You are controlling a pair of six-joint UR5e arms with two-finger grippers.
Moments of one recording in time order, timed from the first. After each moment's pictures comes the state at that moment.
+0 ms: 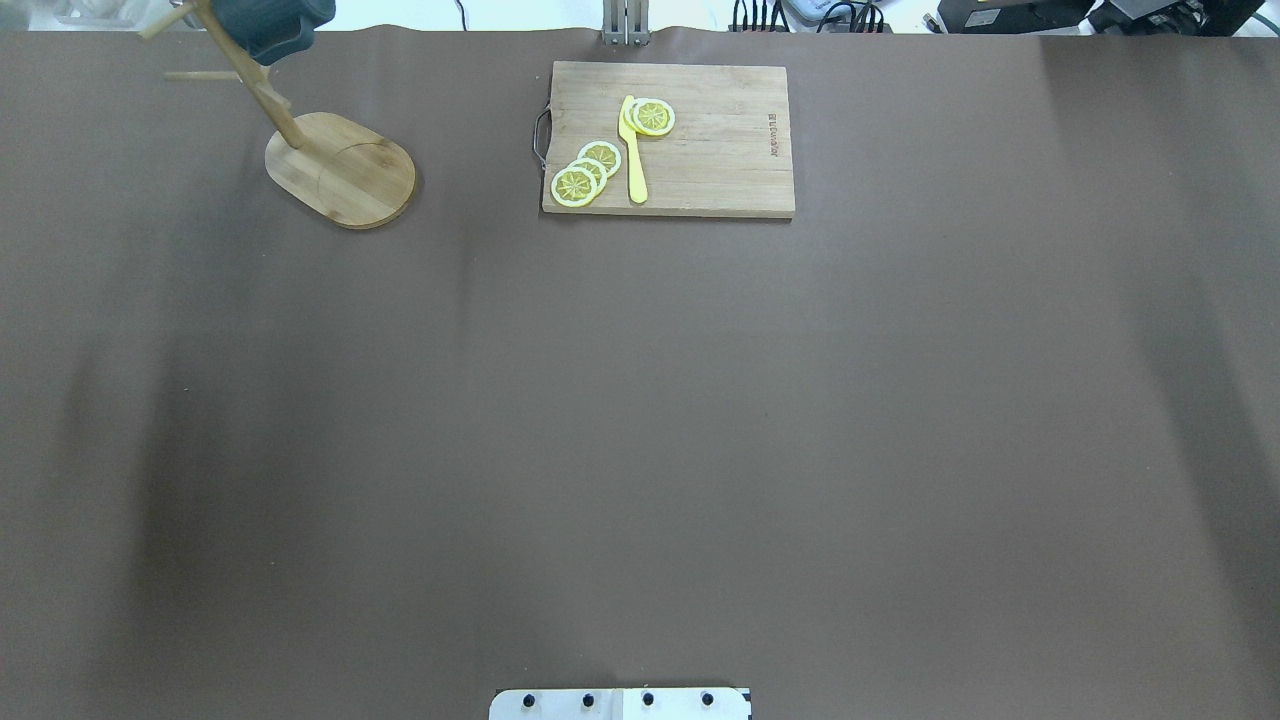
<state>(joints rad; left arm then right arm) -1.59 -1.60 -1.38 -2.63 -2.20 -0.55 1.62 -1.74 1.83 -1.61 2.30 0.07</state>
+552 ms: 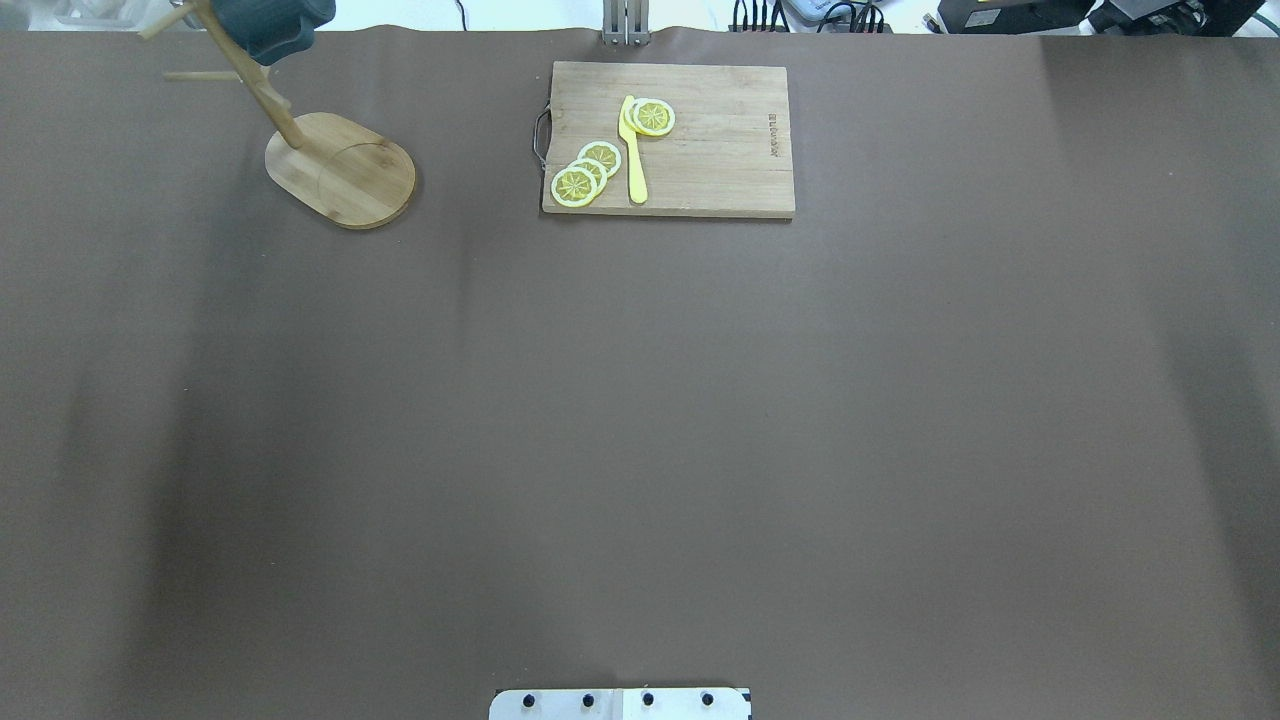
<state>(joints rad) -1.59 -1.58 -1.55 -2.22 -2.32 -0.52 1.63 -1.78 1.78 -1.64 2.30 0.05</state>
